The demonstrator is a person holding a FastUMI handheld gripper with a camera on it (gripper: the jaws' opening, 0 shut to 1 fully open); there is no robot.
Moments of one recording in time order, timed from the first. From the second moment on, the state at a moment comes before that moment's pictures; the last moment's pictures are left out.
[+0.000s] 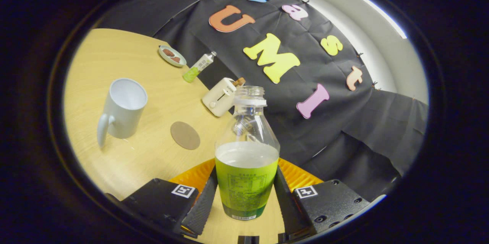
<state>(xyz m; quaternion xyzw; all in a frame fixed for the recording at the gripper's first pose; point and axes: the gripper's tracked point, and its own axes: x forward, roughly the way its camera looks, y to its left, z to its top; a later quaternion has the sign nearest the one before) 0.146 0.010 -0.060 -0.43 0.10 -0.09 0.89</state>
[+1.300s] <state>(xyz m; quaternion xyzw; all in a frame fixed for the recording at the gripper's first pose) 0.167 0.028 -0.046 -0.63 0.07 -0.09 0.77</state>
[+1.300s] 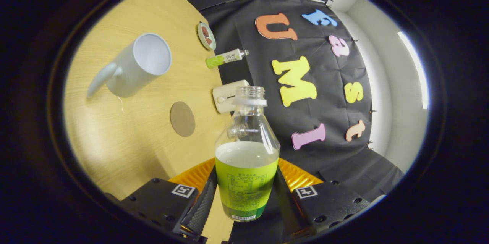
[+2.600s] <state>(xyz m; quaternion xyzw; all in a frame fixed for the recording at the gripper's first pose) 0.180 0.087 -0.026 -0.78 0.01 -0.11 0.62</state>
